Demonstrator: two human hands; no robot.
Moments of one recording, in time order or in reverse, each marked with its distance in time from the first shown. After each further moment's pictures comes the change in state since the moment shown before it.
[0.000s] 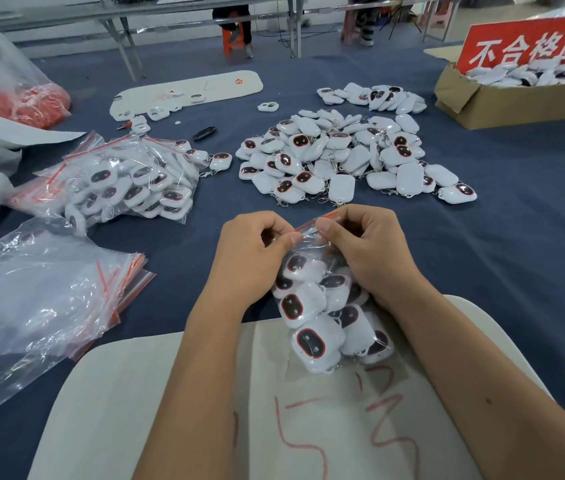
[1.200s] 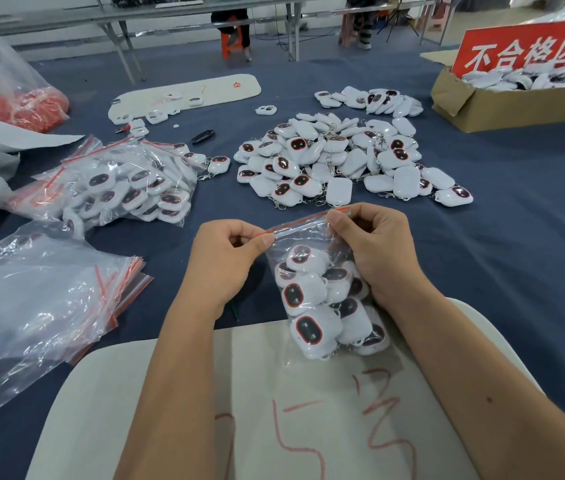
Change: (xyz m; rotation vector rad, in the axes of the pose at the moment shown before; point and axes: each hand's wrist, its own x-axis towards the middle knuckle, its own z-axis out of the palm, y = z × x) left_hand 0.004 -0.021 -0.013 -0.212 0.069 -0.208; right_hand 0.002 0.000 -0.004 0.162 0.117 0.106
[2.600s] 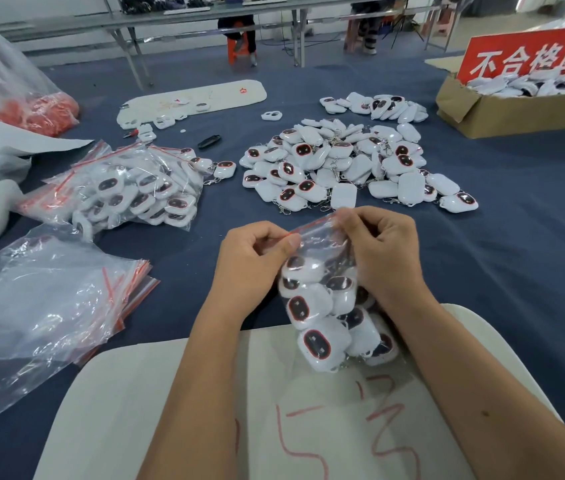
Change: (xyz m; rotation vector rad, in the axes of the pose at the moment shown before) left_hand -0.009 0.006 0.020 -0.089 -0.098 0.154; right_hand -0.002 -0.003 0.003 -0.112 0.061 -0.169
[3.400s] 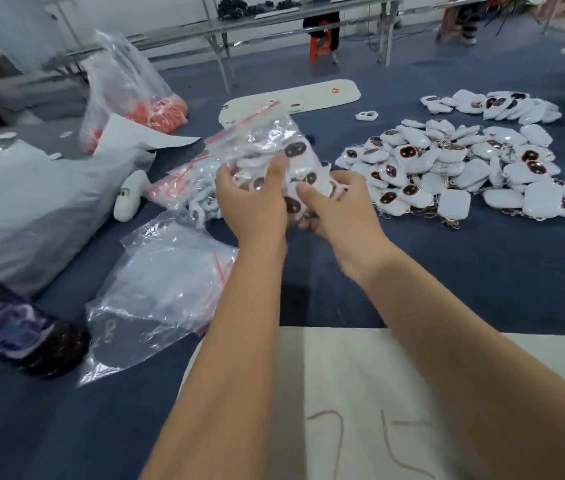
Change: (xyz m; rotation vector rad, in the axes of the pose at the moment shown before) left_hand 0.048 0.022 -0.087 -0.312 0.855 -0.091; right_hand 0.012 -0.062 0.156 0.511 -0.332 0.366
